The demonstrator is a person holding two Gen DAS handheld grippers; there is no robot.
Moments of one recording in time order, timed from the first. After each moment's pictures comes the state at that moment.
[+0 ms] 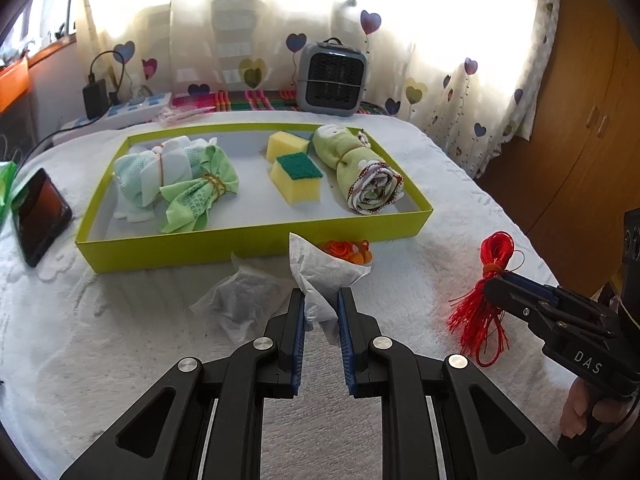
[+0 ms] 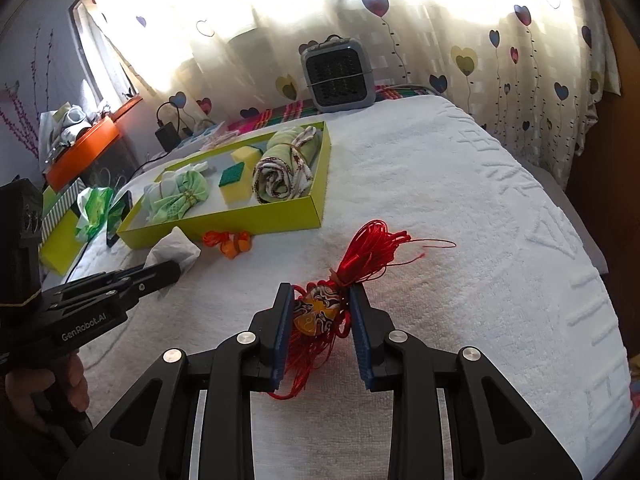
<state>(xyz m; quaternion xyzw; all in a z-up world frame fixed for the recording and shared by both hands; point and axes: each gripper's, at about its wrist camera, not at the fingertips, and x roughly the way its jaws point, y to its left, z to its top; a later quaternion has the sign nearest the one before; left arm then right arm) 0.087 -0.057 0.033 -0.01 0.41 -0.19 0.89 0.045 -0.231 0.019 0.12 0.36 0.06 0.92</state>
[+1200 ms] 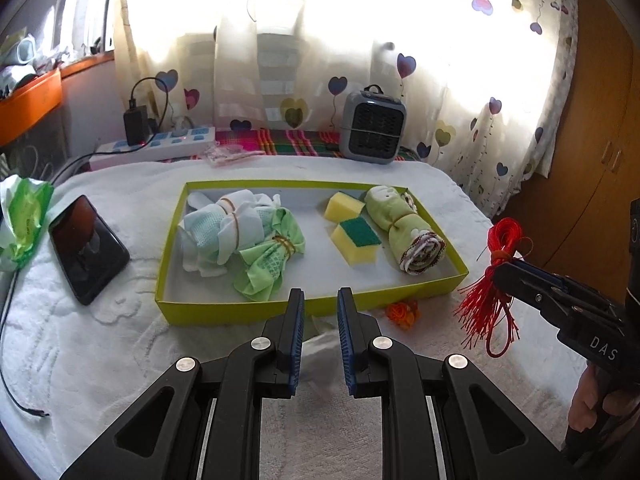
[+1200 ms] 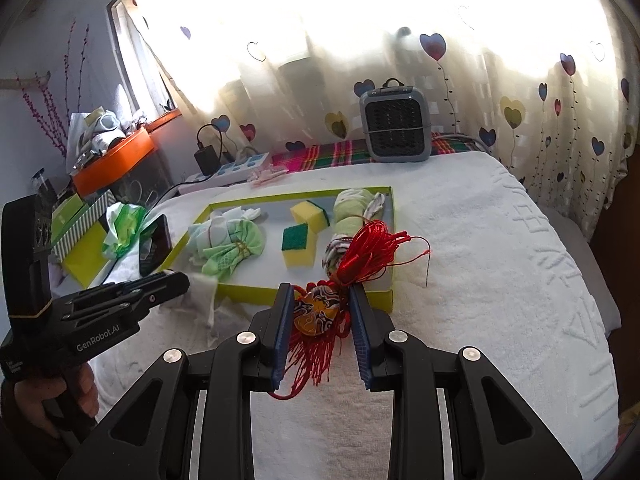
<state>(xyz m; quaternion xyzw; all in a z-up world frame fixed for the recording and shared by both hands) 0.109 -0.012 0.069 -0.03 0.37 -0.15 0.92 0.078 -0.193 0.064 0.09 0.32 0.10 0.94</state>
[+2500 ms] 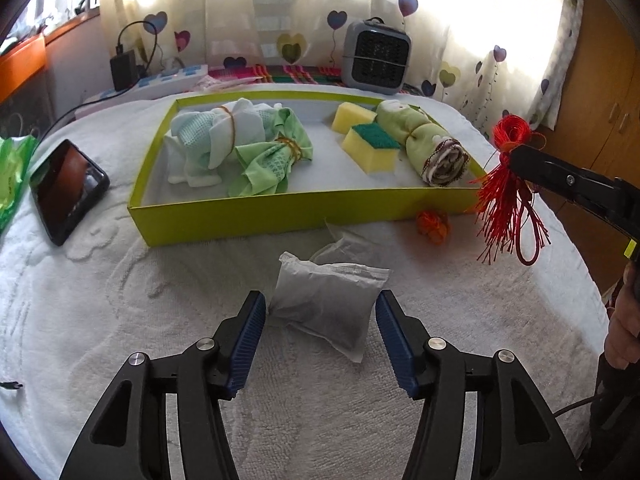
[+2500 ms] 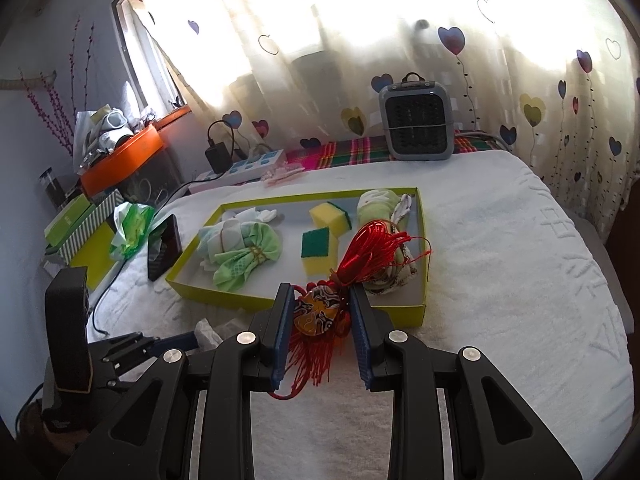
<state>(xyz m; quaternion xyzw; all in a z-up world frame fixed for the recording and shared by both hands) 0.102 -0.011 0.011 0.00 0.44 -0.16 0.88 0.093 -0.182 0.061 0.10 0.32 0.12 0.93</state>
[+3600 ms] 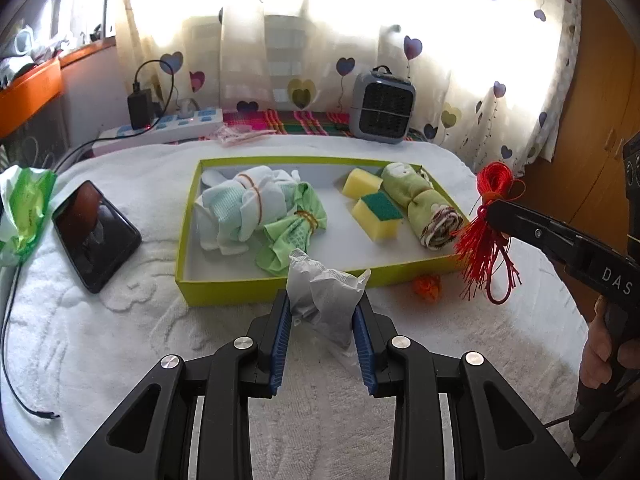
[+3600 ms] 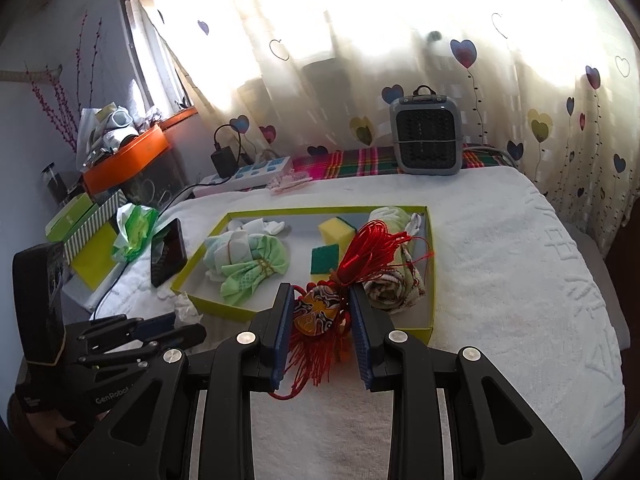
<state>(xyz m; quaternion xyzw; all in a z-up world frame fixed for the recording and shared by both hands) 0.111 0.004 0.057 -0.01 0.39 -0.16 0.91 0.103 -0.171 0.075 0.08 0.31 0.13 0.94</state>
